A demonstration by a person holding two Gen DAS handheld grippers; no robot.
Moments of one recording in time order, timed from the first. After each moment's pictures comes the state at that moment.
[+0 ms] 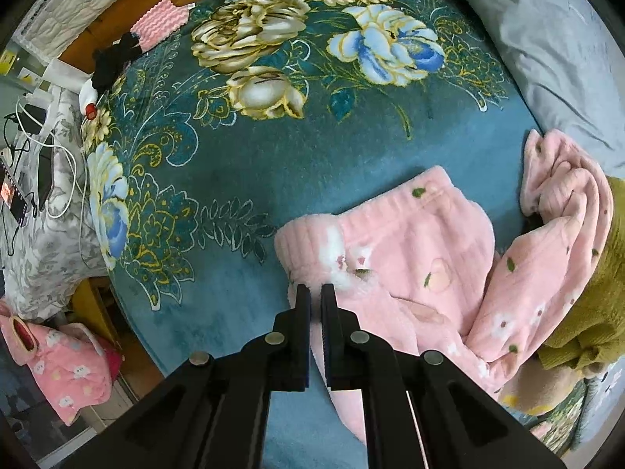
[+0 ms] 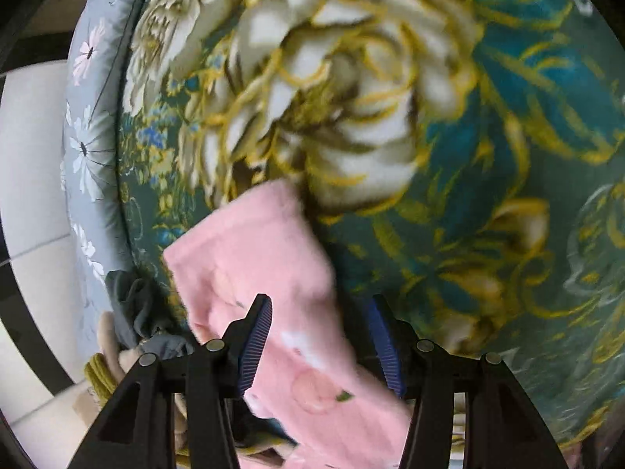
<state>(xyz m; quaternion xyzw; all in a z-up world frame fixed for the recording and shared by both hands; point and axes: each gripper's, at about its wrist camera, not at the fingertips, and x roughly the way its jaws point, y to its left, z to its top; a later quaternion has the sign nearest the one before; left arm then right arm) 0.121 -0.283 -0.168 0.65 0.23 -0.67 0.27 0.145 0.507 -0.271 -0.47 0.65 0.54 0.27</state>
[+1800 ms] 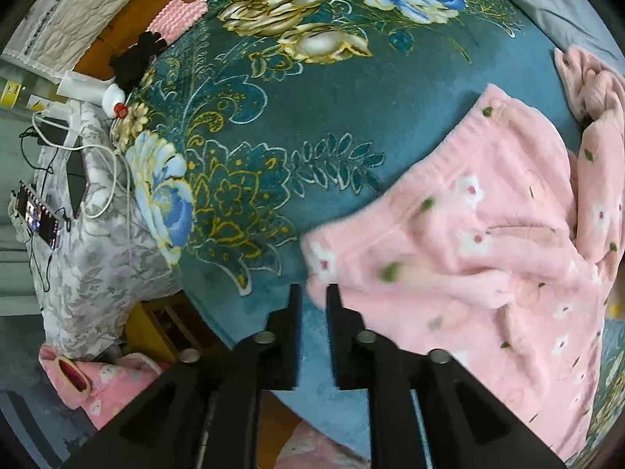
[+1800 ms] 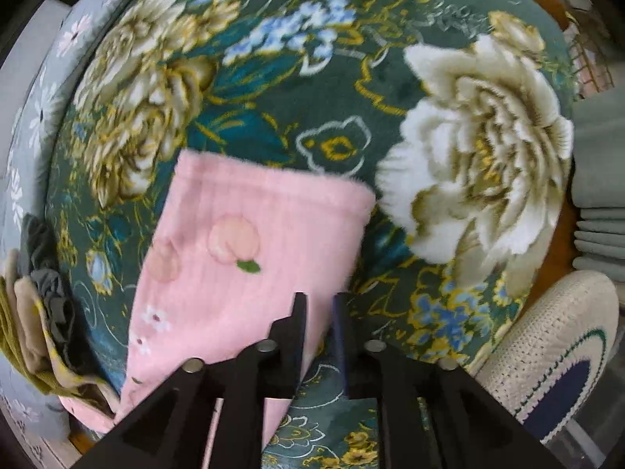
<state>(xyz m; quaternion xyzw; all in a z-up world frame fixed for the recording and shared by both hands) 0.227 -0.311 -0.196 0.69 0.12 -0.67 0.26 0.327 0.535 -0.188 -0.57 0.45 0.58 0.37</state>
